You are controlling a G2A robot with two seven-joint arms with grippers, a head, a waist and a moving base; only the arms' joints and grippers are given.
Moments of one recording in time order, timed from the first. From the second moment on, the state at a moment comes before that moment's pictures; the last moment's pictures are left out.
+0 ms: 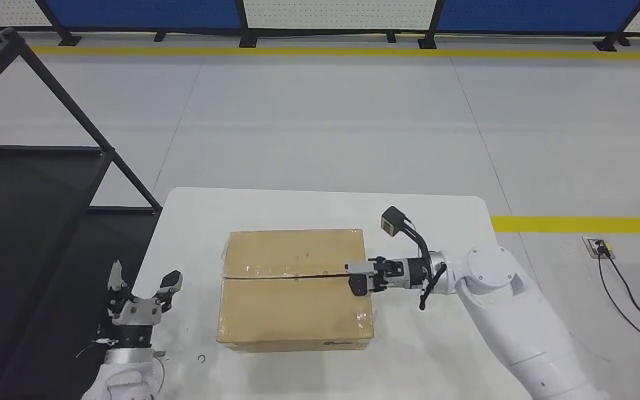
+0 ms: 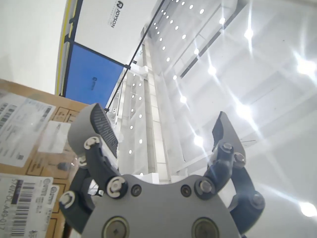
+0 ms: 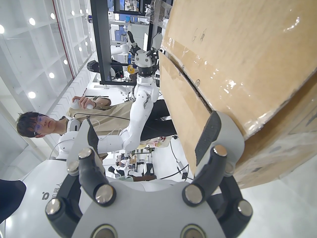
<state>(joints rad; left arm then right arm) 1.47 -1.27 -1.71 -1.65 -0.92 -0.29 -0.29 -0.65 -1.17 1.06 -1.25 0.38 -0.12 1.23</state>
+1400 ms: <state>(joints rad) 1.44 -1.30 -1.60 -1.65 -1.00 -0.32 -0.26 -0.67 -1.16 1.06 -1.28 0.37 -0.11 1.21</state>
